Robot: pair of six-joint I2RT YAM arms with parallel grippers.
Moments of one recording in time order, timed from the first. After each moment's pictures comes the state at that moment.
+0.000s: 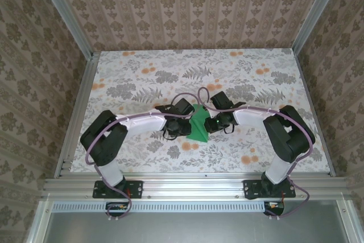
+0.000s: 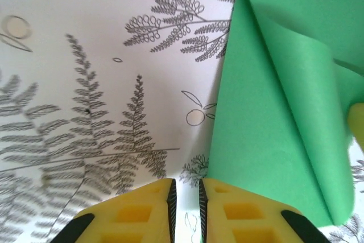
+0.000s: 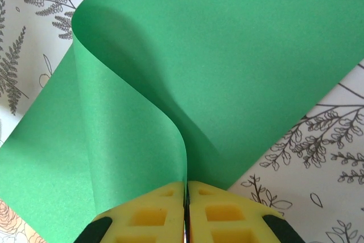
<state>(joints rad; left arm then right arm) -0.89 1.71 1.01 -0.50 0.05 -0.87 0.50 1.72 0.89 -0.35 -0.27 0.16</state>
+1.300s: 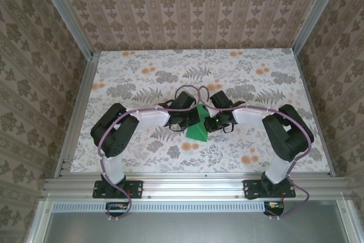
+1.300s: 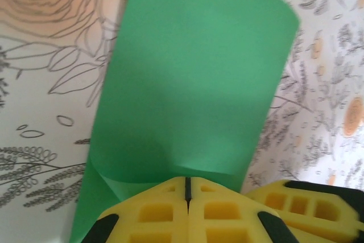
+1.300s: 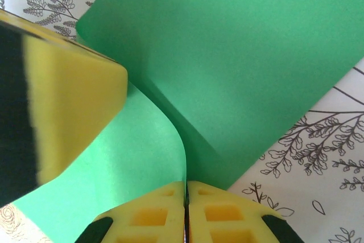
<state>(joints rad) -0.83 1.87 1.05 -0.13 0.19 -1.01 0.50 1.73 0.90 -0.35 -0.28 0.19</state>
